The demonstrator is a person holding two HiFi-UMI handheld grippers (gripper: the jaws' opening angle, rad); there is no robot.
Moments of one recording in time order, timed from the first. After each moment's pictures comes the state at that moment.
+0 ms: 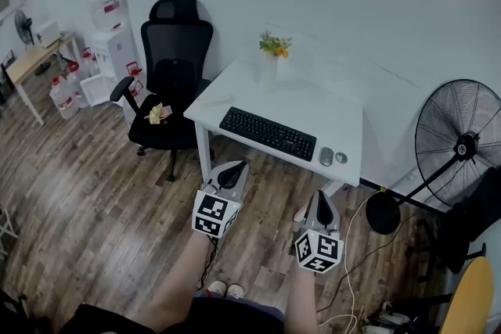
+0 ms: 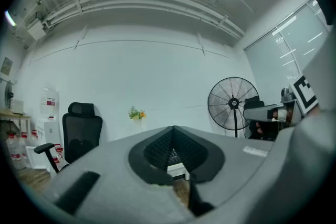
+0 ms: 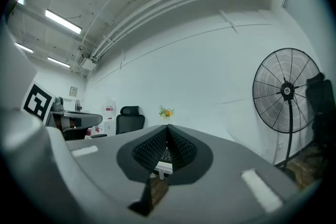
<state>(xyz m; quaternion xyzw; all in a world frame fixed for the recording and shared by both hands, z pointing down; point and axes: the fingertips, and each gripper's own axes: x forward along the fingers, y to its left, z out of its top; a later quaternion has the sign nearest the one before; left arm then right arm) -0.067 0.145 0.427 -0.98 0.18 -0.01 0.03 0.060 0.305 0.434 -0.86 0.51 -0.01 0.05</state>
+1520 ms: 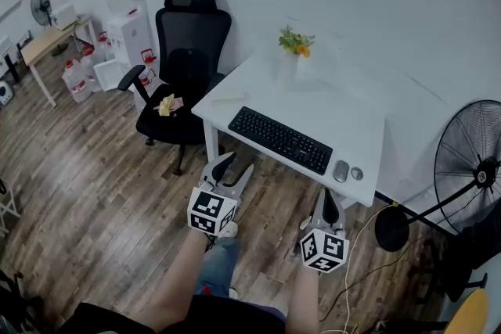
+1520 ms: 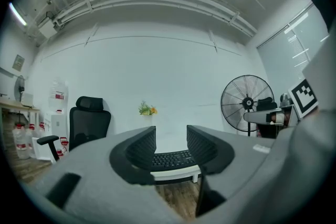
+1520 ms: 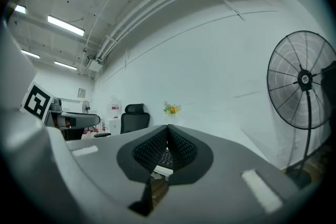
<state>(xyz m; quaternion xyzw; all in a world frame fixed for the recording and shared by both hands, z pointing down) -0.036 0.071 0.455 -0.97 0.23 -0.01 0.01 0.121 0.223 0.462 -0.83 0.55 -0.02 0.05</state>
